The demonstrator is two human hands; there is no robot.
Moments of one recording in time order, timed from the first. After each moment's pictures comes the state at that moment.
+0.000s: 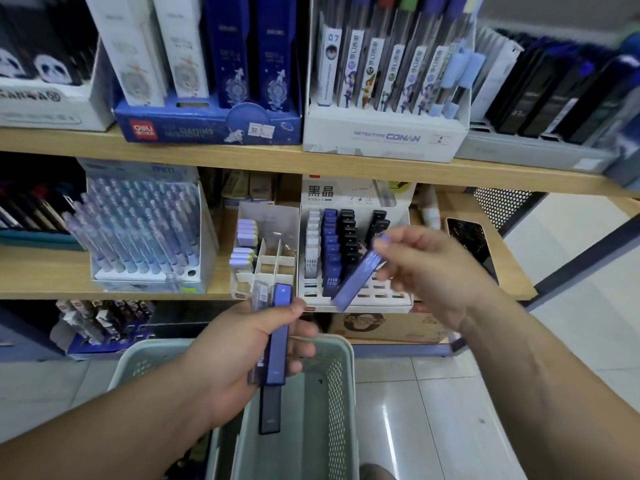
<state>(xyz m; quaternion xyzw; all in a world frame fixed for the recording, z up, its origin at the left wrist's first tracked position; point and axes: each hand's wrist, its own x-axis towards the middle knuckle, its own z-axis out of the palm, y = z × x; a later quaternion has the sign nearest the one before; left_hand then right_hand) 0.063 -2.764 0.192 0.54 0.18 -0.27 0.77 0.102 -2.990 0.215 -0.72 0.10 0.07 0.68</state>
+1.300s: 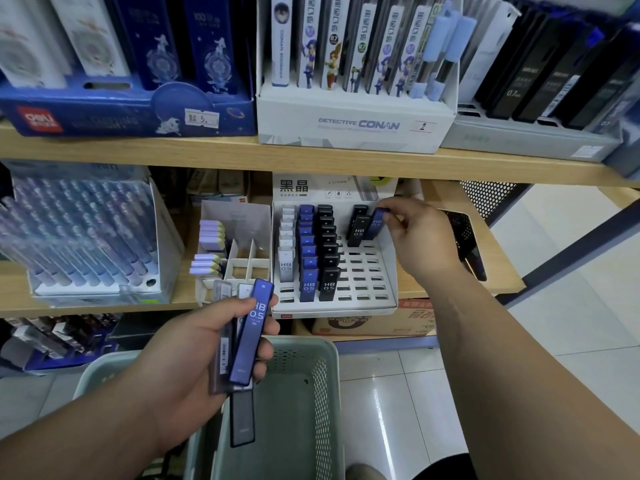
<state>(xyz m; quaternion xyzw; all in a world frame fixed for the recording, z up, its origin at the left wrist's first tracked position) 0.085 -2.760 0.180 0.51 0.19 -0.30 0.78 0.186 -3.055 0.144 -0.93 0.00 -0.22 0.28</state>
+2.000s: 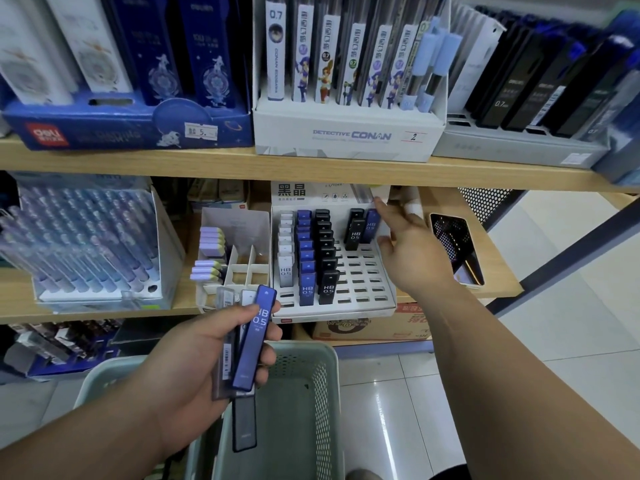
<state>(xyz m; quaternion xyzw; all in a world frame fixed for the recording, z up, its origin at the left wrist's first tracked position) 0.084 -2.763 0.182 0.51 0.19 -0.30 0.78 0.174 -3.049 0.143 -0.98 0.06 -0.10 0.17</state>
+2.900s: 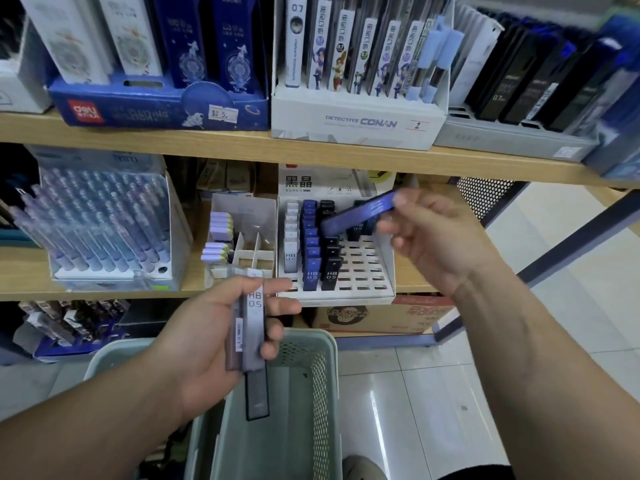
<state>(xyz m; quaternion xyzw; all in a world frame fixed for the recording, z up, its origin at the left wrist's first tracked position) 0.075 -2.767 0.192 0.49 0.18 -0.29 0.80 0.124 -3.020 0.221 -0.62 0.09 -0.01 0.77</state>
